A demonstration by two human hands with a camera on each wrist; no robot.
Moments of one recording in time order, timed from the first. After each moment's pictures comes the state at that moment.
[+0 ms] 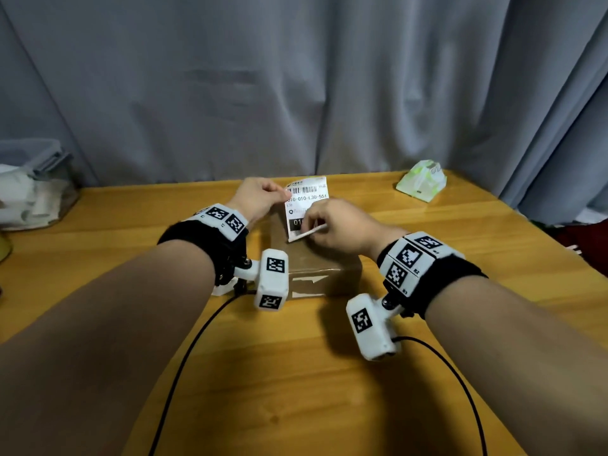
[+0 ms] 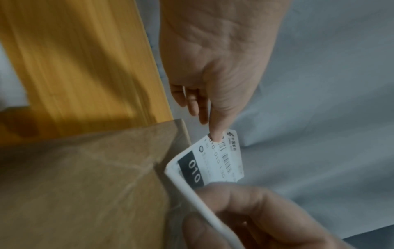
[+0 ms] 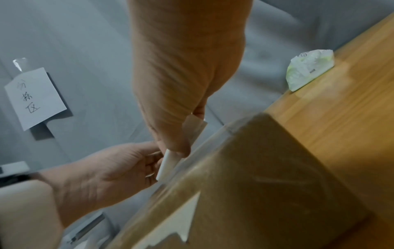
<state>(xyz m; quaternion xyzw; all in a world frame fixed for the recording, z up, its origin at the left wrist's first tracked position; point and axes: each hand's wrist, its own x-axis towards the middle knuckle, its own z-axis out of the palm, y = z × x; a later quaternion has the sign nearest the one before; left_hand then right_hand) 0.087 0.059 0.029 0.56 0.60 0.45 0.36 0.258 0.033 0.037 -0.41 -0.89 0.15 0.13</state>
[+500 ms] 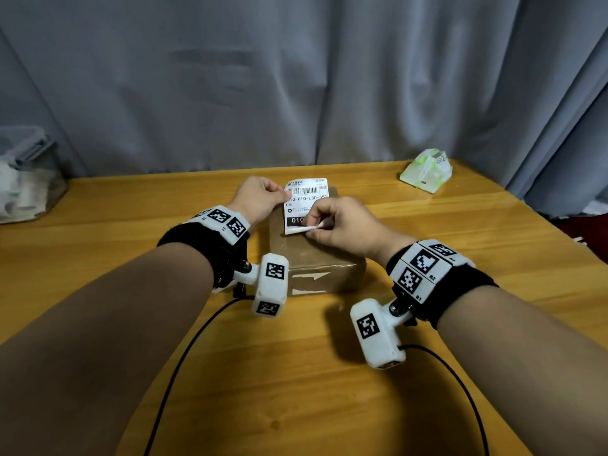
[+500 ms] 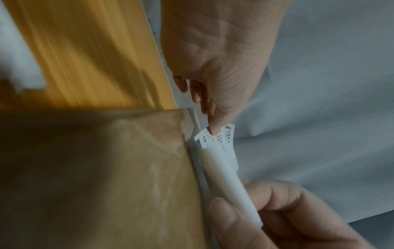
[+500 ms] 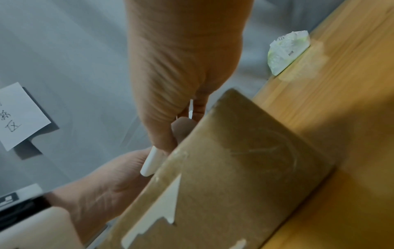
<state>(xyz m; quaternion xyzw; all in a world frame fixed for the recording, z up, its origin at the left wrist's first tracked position) 0.089 0.069 0.010 0.55 0.62 0.42 0.36 0.265 0.036 0.014 -0.43 -0.83 0.27 0.25</state>
